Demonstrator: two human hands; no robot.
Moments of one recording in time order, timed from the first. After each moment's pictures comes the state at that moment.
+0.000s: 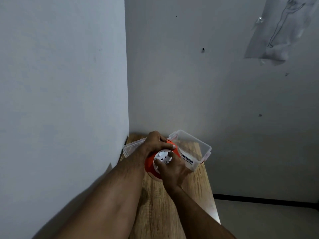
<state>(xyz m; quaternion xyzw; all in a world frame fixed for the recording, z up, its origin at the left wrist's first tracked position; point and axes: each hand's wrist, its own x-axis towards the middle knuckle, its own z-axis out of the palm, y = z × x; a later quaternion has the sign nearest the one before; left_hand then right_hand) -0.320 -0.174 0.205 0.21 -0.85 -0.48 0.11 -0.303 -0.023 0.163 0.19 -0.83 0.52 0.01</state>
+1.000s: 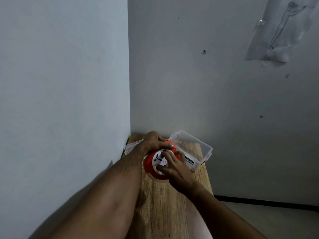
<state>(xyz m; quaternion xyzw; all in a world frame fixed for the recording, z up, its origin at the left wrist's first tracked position) -0.310 -0.180 0.210 0.23 -0.85 -0.47 0.09 -0.351 0.013 0.160 0.65 -0.73 0.02 0.19</state>
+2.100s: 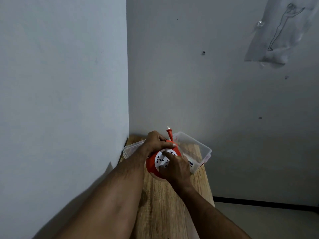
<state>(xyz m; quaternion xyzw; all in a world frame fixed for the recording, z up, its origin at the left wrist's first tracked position) -0.325 -0.174 0.205 0.24 -0.83 -0.49 0.13 -0.334 -0.006 0.168 0.42 -0.86 0.28 0.10</state>
